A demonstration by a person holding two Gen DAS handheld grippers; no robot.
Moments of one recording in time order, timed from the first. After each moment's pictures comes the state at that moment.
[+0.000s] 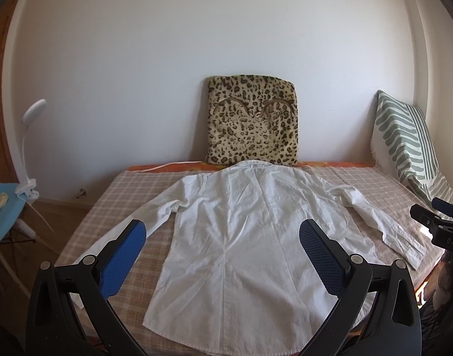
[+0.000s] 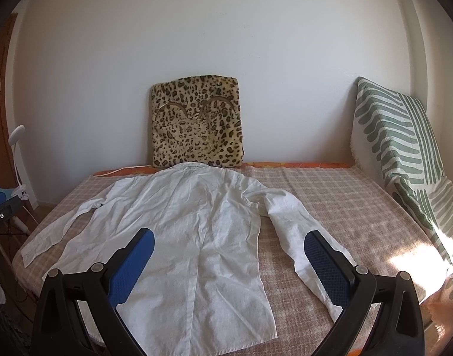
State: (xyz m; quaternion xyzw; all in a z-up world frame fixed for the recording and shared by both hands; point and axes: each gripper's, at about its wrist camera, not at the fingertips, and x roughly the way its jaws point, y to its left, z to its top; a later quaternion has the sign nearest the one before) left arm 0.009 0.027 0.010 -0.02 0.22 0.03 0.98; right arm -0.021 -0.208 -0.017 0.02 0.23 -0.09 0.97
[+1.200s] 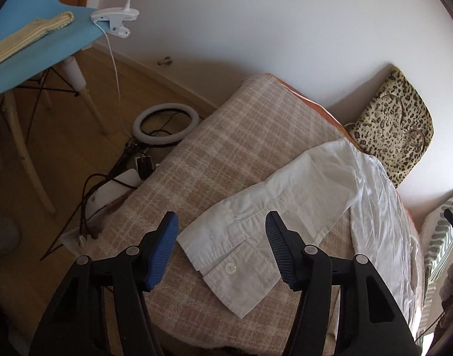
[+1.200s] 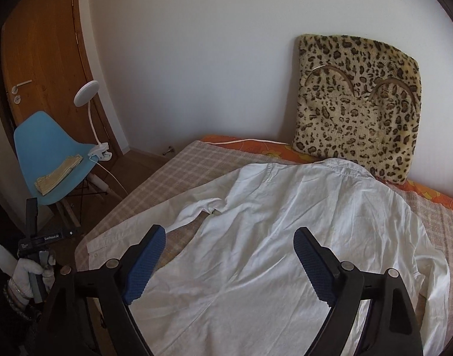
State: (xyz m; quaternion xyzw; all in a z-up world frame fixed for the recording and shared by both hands) left arm 0.025 0.346 -0.131 -0.30 0.38 0.15 0.86; right arm 0.204 -0.034 -0.016 -0.01 0.36 0.21 0.91
